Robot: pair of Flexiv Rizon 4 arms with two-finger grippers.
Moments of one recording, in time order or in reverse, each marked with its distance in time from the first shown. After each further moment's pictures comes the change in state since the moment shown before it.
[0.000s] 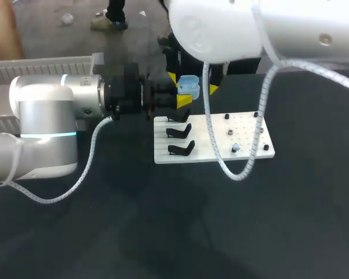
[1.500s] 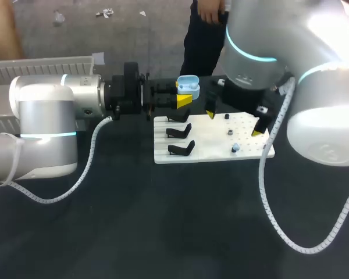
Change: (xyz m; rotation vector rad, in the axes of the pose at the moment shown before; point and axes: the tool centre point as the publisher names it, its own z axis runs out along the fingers) left arm 0.000 0.000 0.000 0.000 0.000 0.000; right arm 0.037 -0.100 0.042 -0.121 -0.119 0.048
